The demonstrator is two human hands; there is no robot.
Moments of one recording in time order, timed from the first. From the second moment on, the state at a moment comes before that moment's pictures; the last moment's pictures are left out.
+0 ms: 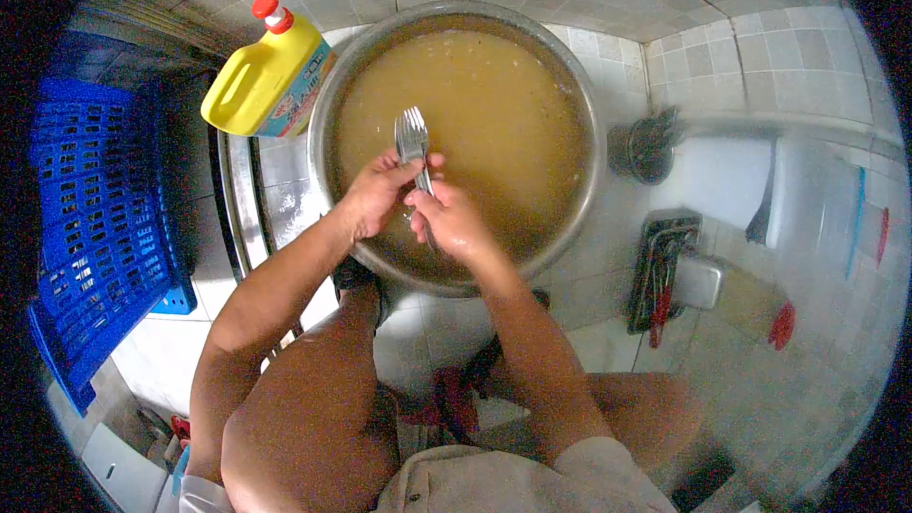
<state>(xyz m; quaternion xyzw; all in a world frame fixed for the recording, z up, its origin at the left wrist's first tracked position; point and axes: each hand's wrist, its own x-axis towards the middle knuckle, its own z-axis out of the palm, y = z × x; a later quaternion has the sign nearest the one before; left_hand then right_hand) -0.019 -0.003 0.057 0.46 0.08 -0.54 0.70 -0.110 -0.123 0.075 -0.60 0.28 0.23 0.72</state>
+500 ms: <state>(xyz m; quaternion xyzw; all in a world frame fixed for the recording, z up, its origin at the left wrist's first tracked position) -0.007 -0.011 0.058 0.57 0.12 -0.38 0.72 -0.118 -0.120 0.077 -0.52 0.31 0.21 0.77</state>
